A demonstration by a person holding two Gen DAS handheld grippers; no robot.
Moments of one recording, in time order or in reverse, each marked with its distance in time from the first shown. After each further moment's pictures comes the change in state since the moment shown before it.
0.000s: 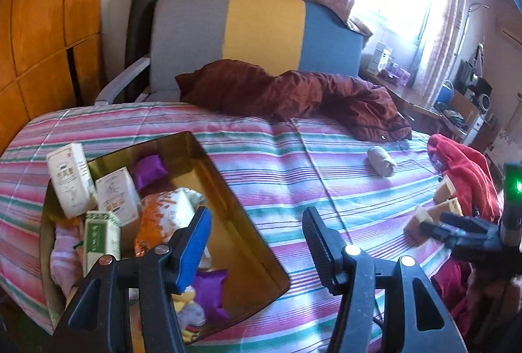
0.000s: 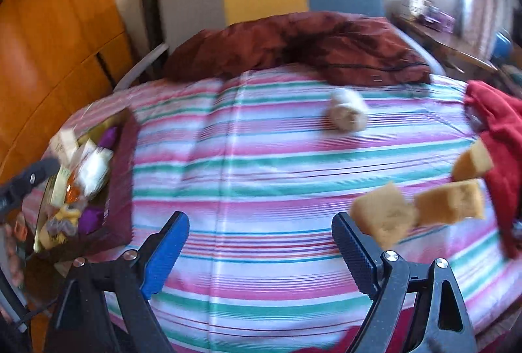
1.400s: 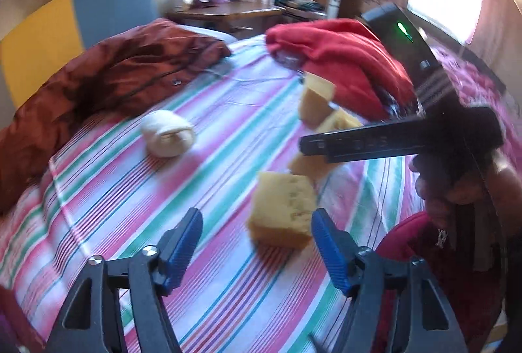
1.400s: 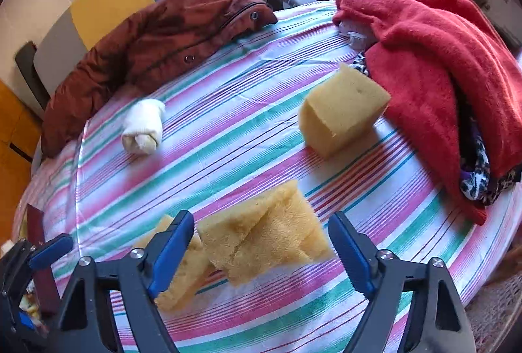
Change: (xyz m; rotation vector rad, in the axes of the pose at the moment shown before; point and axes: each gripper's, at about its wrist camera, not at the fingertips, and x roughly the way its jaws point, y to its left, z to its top) left arm 0.126 -0.267 -0.018 0.658 0.217 -0.465; right arm 0.029 -0.191 0.011 0.398 0.109 -0.209
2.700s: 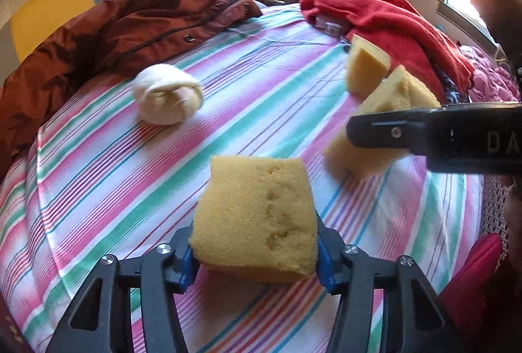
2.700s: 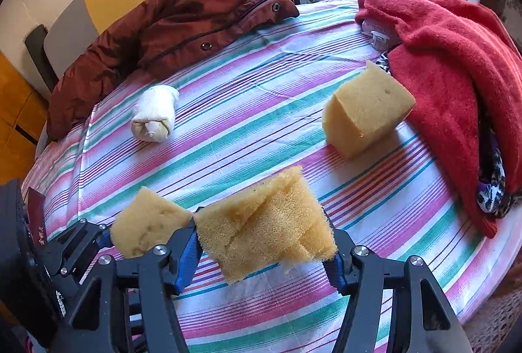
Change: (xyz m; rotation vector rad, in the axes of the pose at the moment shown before) left arm 0.072 0.012 -0.014 -0.118 0.083 0.124; right arm 0.013 0.010 -0.001 -0.057 0.024 0.037
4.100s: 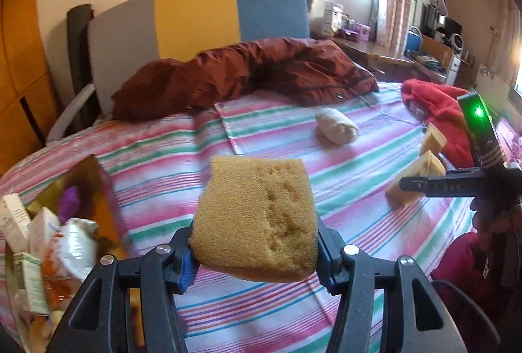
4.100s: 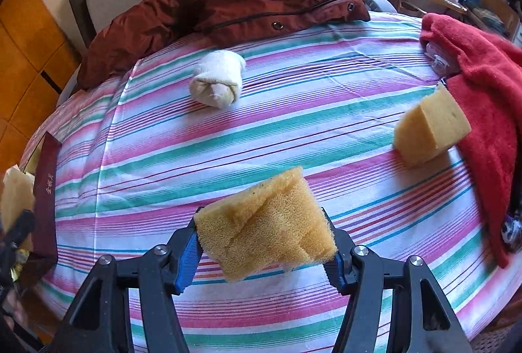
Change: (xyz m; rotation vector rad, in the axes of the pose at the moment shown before) left arm -0.168 0.103 -0.085 -0.337 -0.209 0.298; right arm 0.008 0.050 -0.018 -0.214 0.042 0.068
